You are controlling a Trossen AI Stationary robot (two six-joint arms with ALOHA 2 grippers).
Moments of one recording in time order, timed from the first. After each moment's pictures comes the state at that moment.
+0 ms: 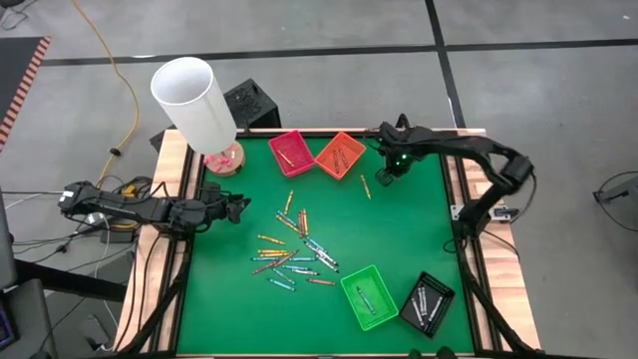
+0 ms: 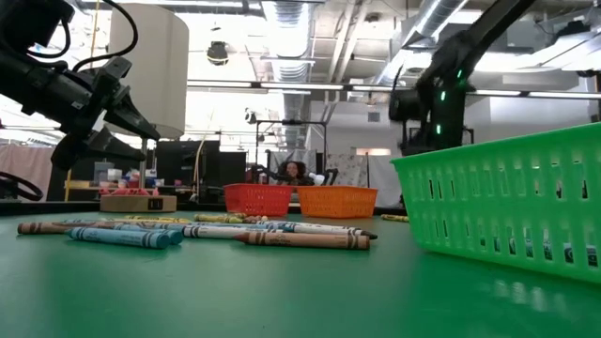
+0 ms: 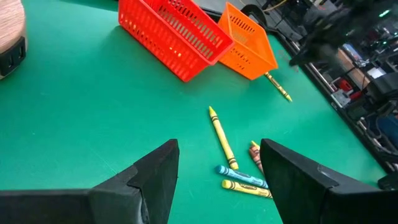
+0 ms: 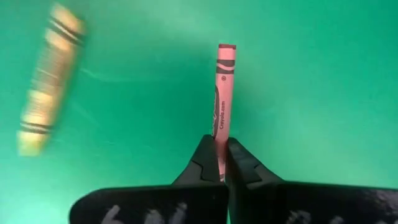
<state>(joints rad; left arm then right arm) -0.14 0.36 0.12 -0.18 -0.69 -0.95 -0.73 1.55 0.96 -0.75 0.03 0.15</state>
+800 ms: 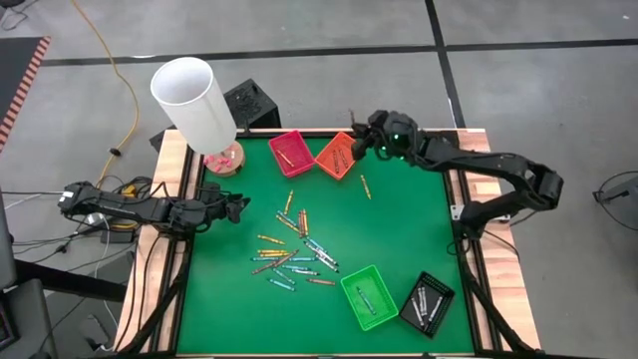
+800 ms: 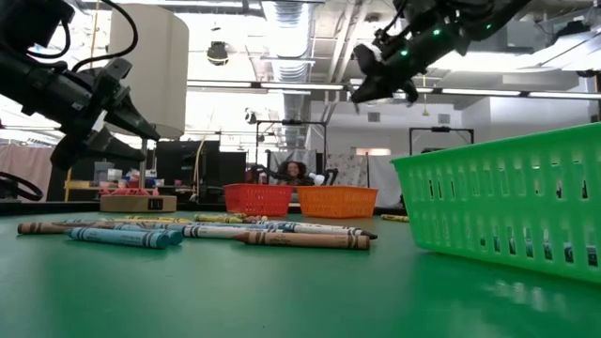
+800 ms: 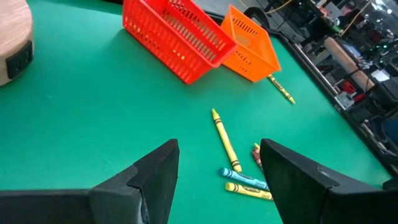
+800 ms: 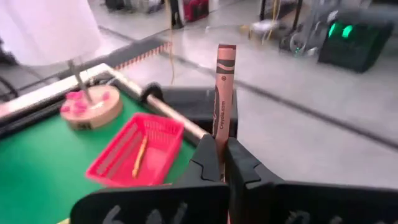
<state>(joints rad) -0.14 0.36 0.12 -0.18 -0.71 -0.95 -0.48 1.31 0.93 0.15 0.27 0.18</state>
